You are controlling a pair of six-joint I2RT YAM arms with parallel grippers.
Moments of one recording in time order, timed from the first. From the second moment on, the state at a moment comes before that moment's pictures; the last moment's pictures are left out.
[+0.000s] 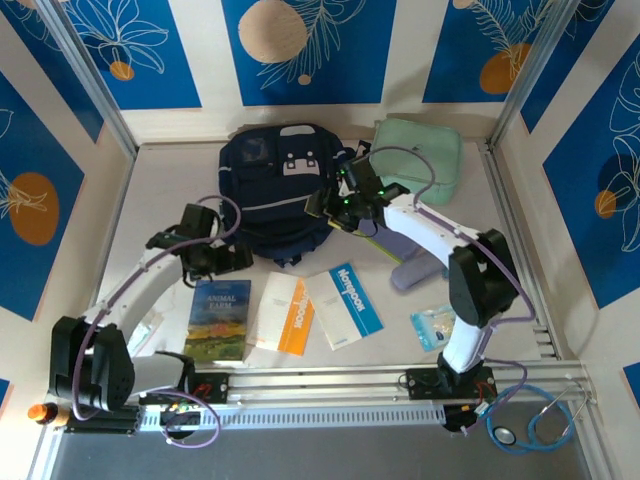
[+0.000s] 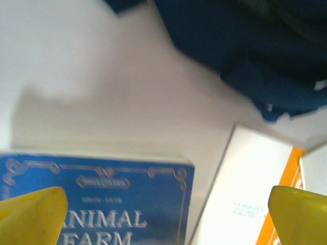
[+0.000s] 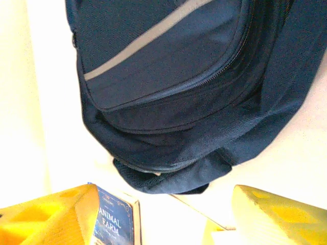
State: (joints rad) left arm -0.28 1.26 0.84 -0.77 0.13 -0.44; right arm 0.54 1.74 1.37 -0.48 -0.33 0.83
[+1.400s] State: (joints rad) left arm -0.04 1.35 0.75 -0.55 0.21 -0.64; right arm 0.71 1.79 1.40 -0.50 -0.23 0.76
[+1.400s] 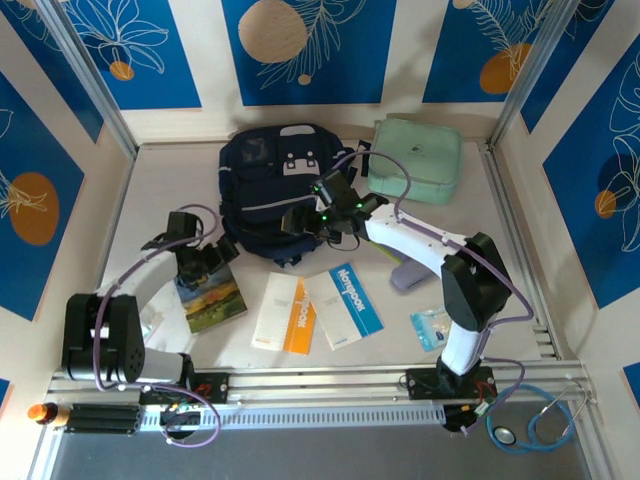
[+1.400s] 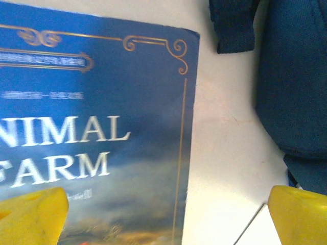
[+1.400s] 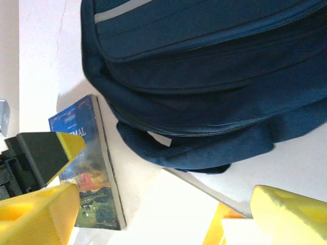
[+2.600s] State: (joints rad) left arm 0.19 1.22 0.68 -0.70 0.09 -0.58; right arm 1.01 2.55 2.29 -0.85 -0.20 0.49
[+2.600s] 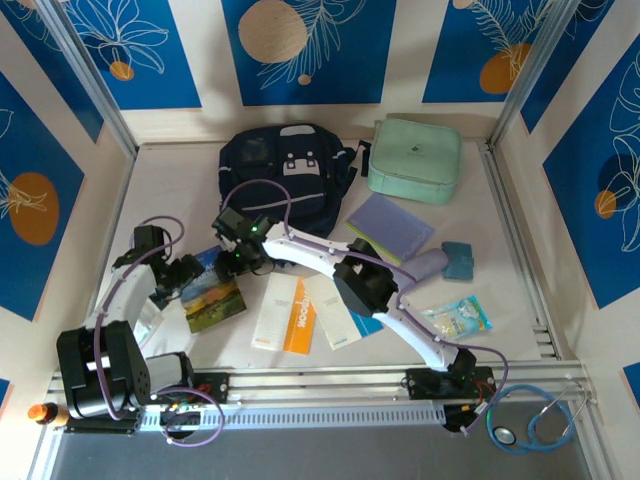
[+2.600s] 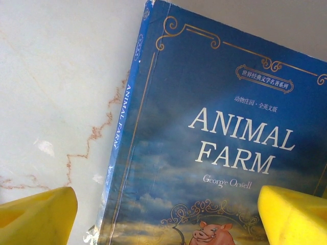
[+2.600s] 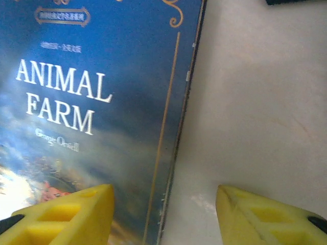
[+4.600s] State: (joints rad) left arm 0.19 1.23 0.74 -0.70 0.44 -0.50; right arm 0.97 2.58 2.31 -0.88 -0.05 0.49
